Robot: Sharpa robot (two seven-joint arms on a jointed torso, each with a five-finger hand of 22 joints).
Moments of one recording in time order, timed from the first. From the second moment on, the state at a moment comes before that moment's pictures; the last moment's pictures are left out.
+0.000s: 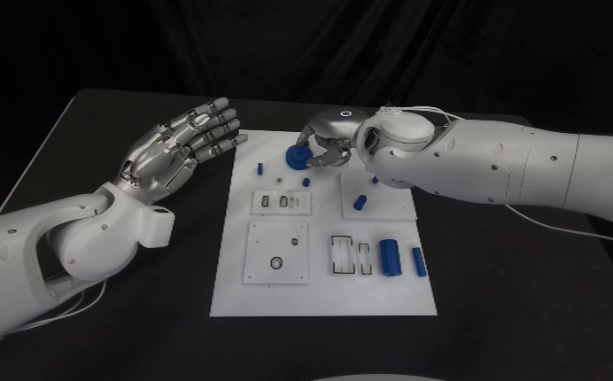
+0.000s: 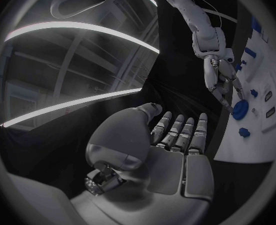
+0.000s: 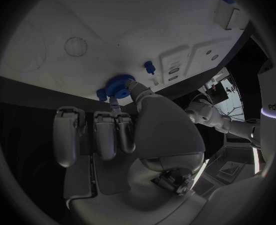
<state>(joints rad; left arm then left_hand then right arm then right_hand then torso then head) 1.33 -1.00 -0.21 1.64 0.05 0.14 0.68 1.29 0.22 0.26 0.10 0.56 0.38 0.13 0.08 0.05 0.17 0.25 0.34 0.05 0.15 0.25 0.20 0.04 0.11 0.24 0.29 0.17 0.07 1.45 -0.60 -0.24 1.33 -1.54 -0.25 -0.09 1.27 -0.05 0.25 0.07 0.27 0.82 0.11 0.09 0.16 1.46 0.01 1.57 1.31 1.47 -0.05 1.57 1.31 0.04 1.47 0.06 1.48 1.31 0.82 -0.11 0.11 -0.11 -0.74</state>
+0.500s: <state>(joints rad) 1.33 -1.01 -0.21 1.64 0.05 0.14 0.68 1.29 0.22 0.27 0.10 0.56 0.38 0.13 0.08 0.05 0.17 0.25 0.34 0.05 0.15 0.25 0.20 0.04 0.11 0.24 0.29 0.17 0.07 1.44 -0.64 -0.24 1.34 -1.54 -0.26 -0.09 1.27 -0.04 0.24 0.08 0.25 0.91 0.12 0.11 0.18 1.47 0.02 1.57 1.31 1.47 -0.05 1.56 1.31 0.04 1.47 0.06 1.47 1.31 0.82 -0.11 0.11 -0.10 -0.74</state>
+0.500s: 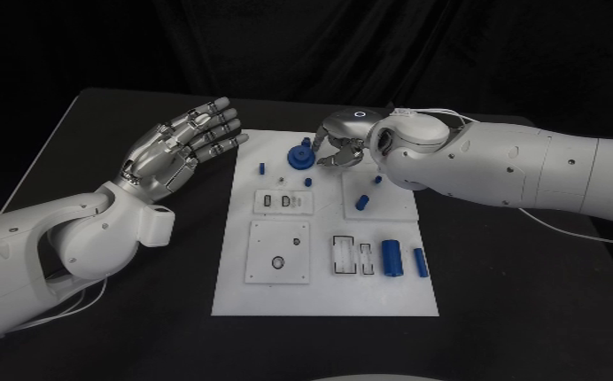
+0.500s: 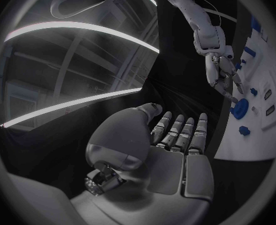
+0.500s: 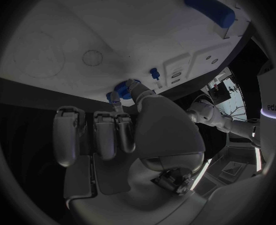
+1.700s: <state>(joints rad) 1.33 -1.01 -0.21 1.64 0.05 0.15 0.68 1.28 0.22 0.27 0.10 0.56 0.38 0.13 0.08 0.05 0.17 0.25 0.35 0.06 0.15 0.25 0.20 0.04 0.11 0.24 0.29 0.17 0.07 1.44 -1.10 -0.25 1.61 -1.49 -0.35 -0.16 1.28 -0.06 0.22 0.10 0.23 0.80 0.10 0.06 0.13 1.47 0.01 1.51 1.31 1.47 -0.05 1.47 1.31 0.06 1.44 0.05 1.38 1.31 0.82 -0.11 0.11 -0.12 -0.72</state>
